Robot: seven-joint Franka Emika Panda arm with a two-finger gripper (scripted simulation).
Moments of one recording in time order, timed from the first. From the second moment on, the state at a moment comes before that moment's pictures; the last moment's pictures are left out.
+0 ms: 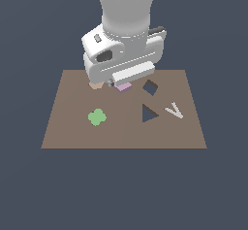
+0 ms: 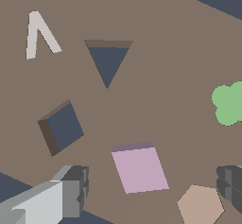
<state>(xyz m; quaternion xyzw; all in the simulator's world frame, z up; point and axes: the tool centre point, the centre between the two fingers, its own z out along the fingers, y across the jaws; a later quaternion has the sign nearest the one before) -0.041 0.004 0.105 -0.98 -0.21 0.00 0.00</state>
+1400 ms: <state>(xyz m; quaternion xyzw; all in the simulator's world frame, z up) -0.066 -0.008 0.040 -0.93 -0.37 0.00 0.00</state>
